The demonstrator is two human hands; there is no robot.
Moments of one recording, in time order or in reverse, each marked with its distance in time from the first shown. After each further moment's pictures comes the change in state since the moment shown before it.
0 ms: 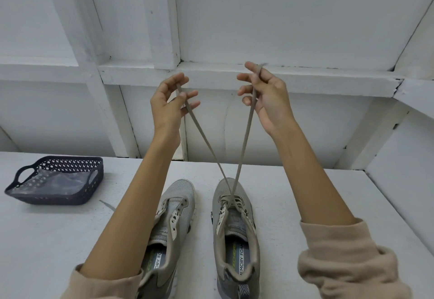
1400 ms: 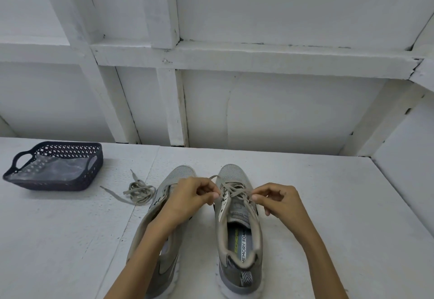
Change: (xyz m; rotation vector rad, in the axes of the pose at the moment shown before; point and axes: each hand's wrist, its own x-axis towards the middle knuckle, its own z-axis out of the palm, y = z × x) left_hand -0.127 -0.087 -0.067 0.800 -0.667 -0.326; right_hand -0.165 0.114 -0.107 -0.603 -0.055 0.312
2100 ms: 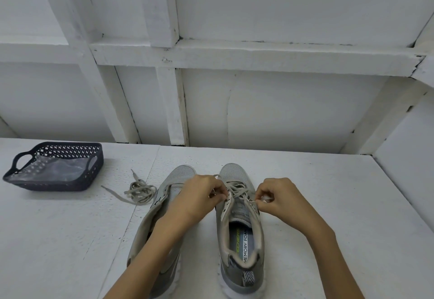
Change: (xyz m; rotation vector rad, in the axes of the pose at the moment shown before) left_hand 0.007 0.014 0.009 0.462 0.000 0.157; right_hand 0.008 -0.024 -0.004 -0.728 -0.175 -0.124
